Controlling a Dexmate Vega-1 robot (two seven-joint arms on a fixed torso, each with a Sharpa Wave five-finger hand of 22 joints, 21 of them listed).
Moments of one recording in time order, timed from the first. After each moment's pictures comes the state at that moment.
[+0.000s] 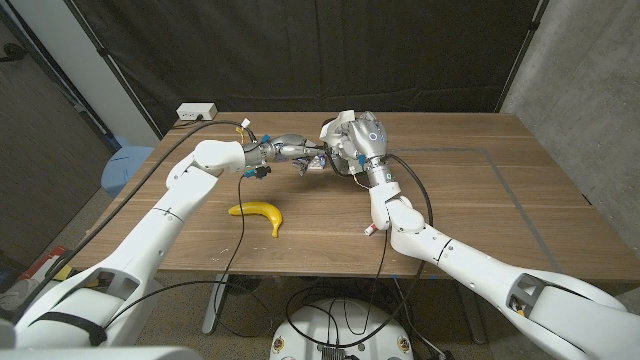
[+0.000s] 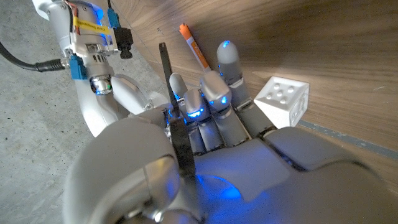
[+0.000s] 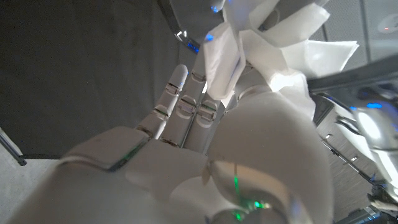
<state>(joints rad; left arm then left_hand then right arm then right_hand) 0.73 0.50 0.26 -1.54 0.02 -0.06 -0.72 0.75 0.14 0.74 0.15 0.29 0.72 -0.01 0.77 0.78 1.00 -0.13 1.57 1.24 1.16 -0.20 1.42 1.22 0.77 -0.08 1.39 0.47 -0.67 -0.42 -0.91 -1.49 -0.87 -0.40 -0.77 1.17 0.09 0.26 -0.15 0.25 1.15 -0.16 0.29 0.19 1.20 -0.09 0.42 0.41 0.97 -0.14 0.70 0.73 0.32 -0.04 0.95 0.29</state>
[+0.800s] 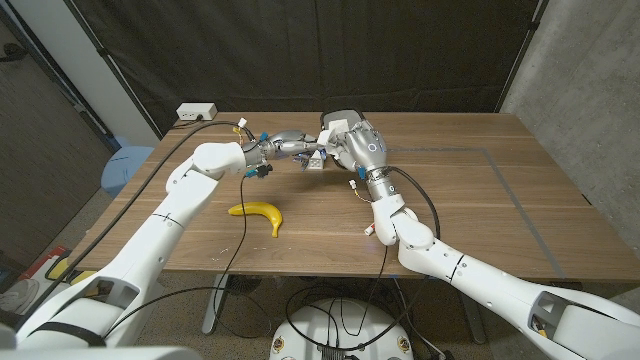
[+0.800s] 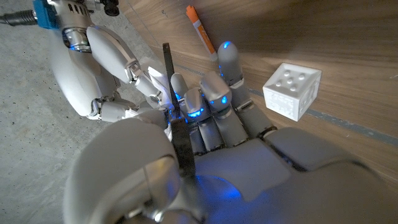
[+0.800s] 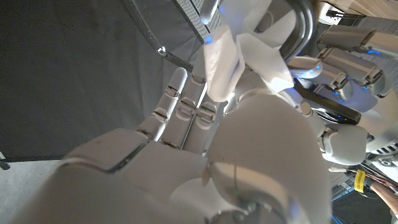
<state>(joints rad) 0.78 0.50 0.23 -1.60 -0.01 -0.04 -0.68 0.75 0.14 0.75 0.16 0.29 0.71 -0.02 0.77 0.78 1.00 -0.13 1.57 1.24 1.16 -0.20 1.42 1.22 0.76 -0.08 1.41 0.46 -0.73 -0.49 -0.93 -1.59 -0.89 -0.37 -0.75 1.17 0.08 0.27 -0.15 0.25 1.16 -0.16 0.28 0.19 1.21 -0.08 0.42 0.41 0.97 -0.14 0.70 0.75 0.31 -0.04 0.97 0.28</state>
